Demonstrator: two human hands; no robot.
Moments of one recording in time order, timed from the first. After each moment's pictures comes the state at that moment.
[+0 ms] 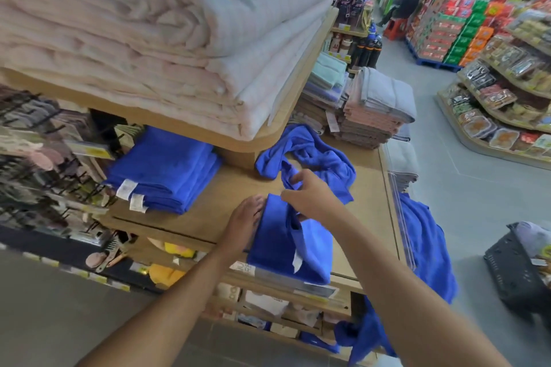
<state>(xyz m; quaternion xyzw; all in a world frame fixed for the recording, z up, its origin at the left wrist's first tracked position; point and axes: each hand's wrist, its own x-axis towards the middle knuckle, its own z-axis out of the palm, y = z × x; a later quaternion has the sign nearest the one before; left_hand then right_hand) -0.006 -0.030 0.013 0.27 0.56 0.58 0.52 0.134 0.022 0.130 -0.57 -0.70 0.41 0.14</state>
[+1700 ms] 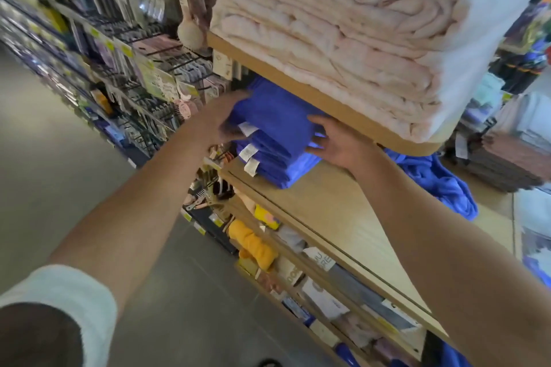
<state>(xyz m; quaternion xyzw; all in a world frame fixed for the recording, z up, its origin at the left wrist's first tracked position) -0.270 -0.109 0.161 0.12 0.60 0.66 0.44 -0.072 0.035 0.155 -0.37 -0.53 0.74 0.17</state>
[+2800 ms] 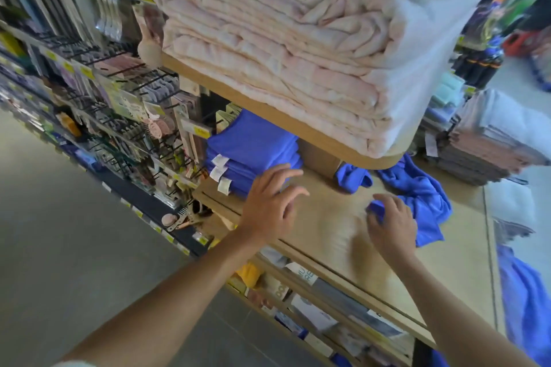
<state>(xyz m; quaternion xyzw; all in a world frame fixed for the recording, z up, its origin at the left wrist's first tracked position) -0.116 -0.092 0.051 0.64 0.64 0.40 -0.12 0.122 0.062 0.024 -0.57 -0.78 0.15 0.22</state>
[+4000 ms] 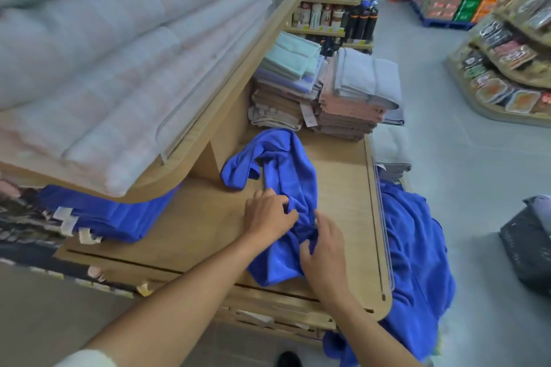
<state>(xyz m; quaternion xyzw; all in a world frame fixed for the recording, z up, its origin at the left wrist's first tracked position) 0.084 0.076 0.020 0.63 0.76 0.14 0.07 0.242 0.023 -0.007 -0.59 -0.69 0.26 0.34</state>
